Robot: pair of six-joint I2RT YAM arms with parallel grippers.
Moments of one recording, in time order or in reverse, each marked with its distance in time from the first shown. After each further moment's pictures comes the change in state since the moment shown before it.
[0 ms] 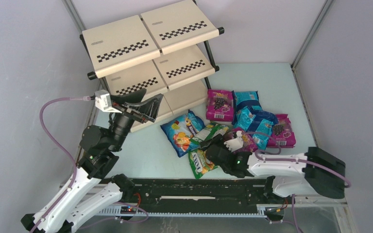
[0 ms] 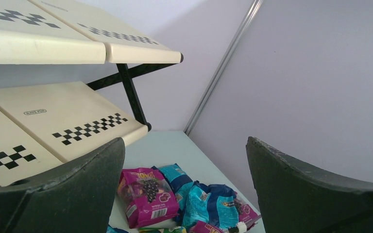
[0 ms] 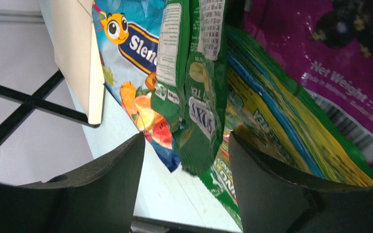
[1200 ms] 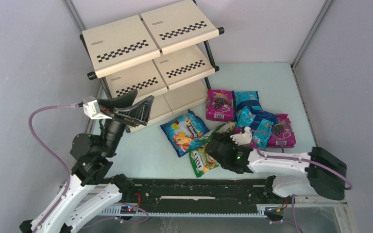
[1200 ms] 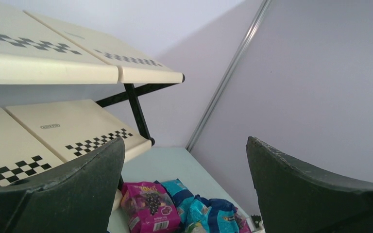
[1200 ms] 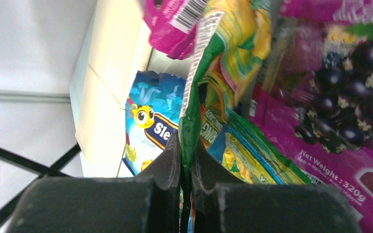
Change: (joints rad) left arm -0.003 -0.097 0.000 -0.022 -0.047 0.023; right arm -0.056 -0.059 0.068 -0.102 0.299 -0.128
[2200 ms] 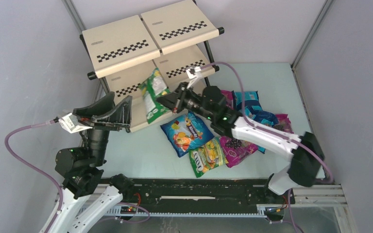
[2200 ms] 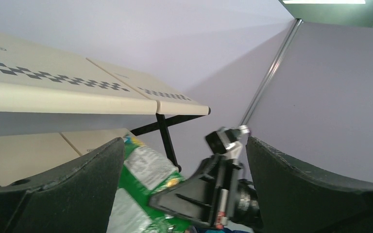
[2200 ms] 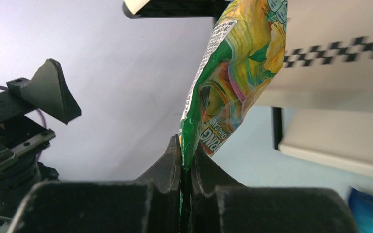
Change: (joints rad) left arm 0.103 -0.129 0.000 -0.021 -0.053 0.049; right arm -0.201 0.375 0.698 0.614 -1.168 -0.854
